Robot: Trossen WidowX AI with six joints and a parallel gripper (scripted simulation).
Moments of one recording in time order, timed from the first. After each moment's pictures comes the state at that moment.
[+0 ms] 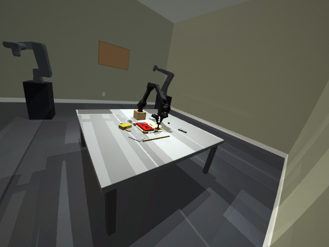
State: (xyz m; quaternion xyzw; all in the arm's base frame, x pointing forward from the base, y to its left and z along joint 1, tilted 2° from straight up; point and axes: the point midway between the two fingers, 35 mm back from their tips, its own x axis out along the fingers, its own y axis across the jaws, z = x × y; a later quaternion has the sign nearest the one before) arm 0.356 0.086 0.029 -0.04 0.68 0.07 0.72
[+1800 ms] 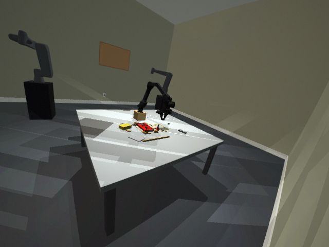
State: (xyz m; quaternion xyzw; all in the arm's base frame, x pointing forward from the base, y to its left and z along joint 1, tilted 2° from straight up) arm 0.283 0.176 0.057 -0.03 0.68 0.07 0.72
